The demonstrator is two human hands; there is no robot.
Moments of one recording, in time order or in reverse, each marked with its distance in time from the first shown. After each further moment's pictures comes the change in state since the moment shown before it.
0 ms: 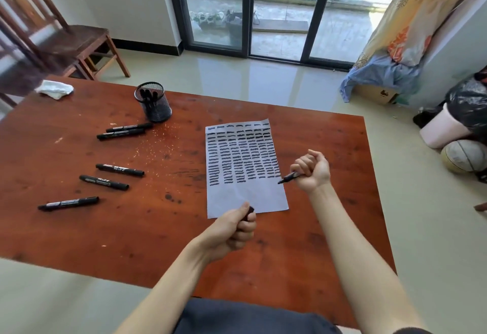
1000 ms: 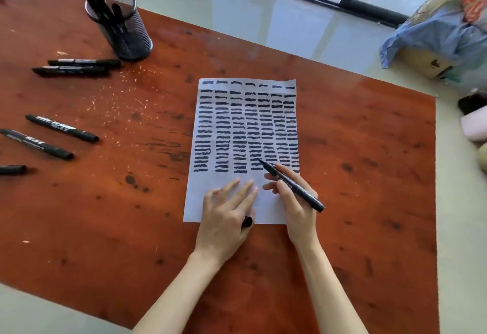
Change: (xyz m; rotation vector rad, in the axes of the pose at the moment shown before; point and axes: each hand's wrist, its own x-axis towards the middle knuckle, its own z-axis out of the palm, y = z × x) left_hand 0.123 -0.069 -0.062 1.585 0.802 0.717; right_hand 0.047 0.075 -0.085 -0.960 -0.310 -0.524
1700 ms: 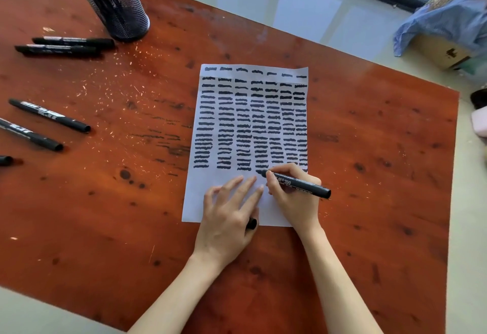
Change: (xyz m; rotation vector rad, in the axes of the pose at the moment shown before) left_hand 0.003 0.002 -0.005 0.018 -0.062 -0.010; right_hand 0.028 0.013 0.002 -0.618 0.007 -0.251
